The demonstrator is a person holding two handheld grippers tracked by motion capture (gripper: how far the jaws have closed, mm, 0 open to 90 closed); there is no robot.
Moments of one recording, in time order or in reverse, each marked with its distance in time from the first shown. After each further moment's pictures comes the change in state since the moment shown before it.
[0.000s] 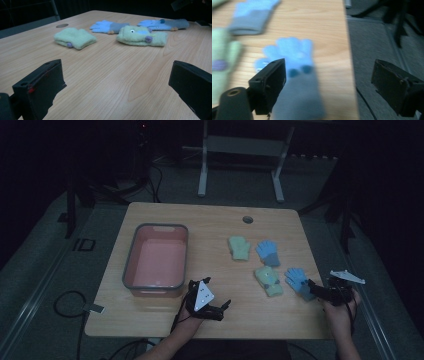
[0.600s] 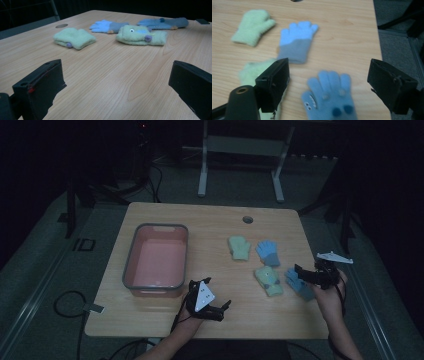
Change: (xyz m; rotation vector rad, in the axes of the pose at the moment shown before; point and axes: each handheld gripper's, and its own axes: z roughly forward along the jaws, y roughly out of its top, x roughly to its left) left arm -0.001 0.000 0.000 0.000 -0.002 0.006; right arm 0.041 0.057 0.002 -0.021 0.119 -0.065
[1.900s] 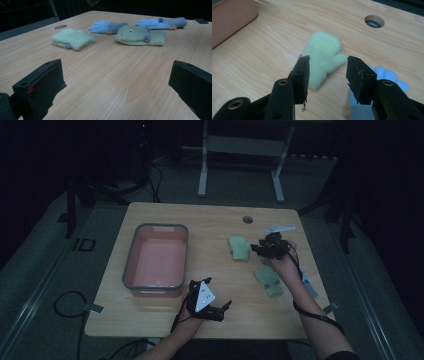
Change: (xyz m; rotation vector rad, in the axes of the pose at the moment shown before) left arm -0.001 0.000 0.000 -0.004 -0.006 0.007; right arm 0.099 0.076 0.095 0.071 0.303 -0.234
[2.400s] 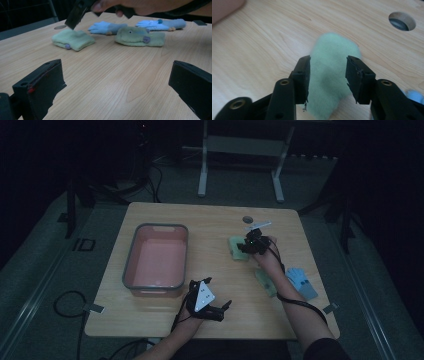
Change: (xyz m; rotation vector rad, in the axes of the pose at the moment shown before) left arm 0.001 0.000 0.000 -0.008 -0.006 -0.006; right arm 0.011 0.013 0.069 0.091 0.006 -0.053
